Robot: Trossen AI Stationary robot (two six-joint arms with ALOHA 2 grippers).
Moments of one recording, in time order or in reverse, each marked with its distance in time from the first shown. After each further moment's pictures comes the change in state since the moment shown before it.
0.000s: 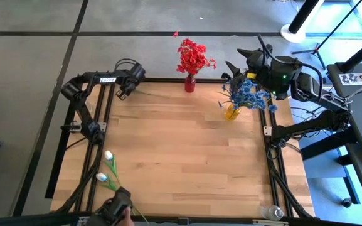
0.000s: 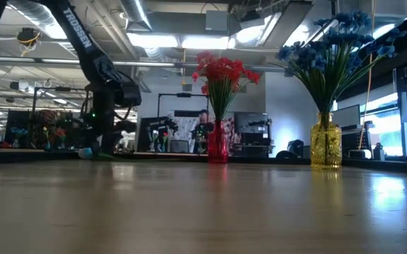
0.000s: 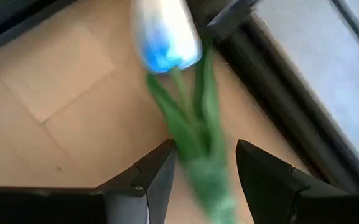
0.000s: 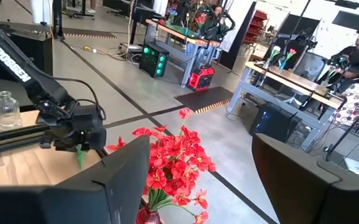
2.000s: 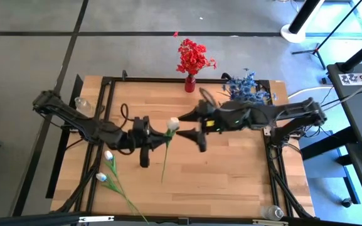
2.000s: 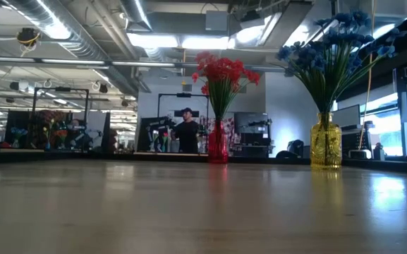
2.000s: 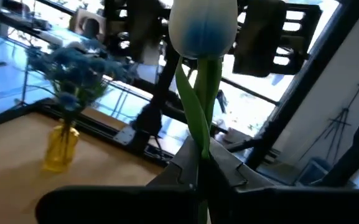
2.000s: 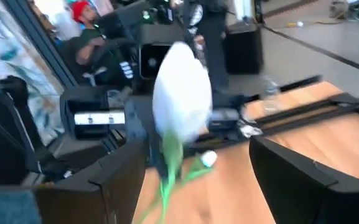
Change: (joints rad) left arm -1.403 -0.534 0.042 0.712 -0.184 1.071; right arm 0.389 0.362 0.000 0.338 -0.457 0.548
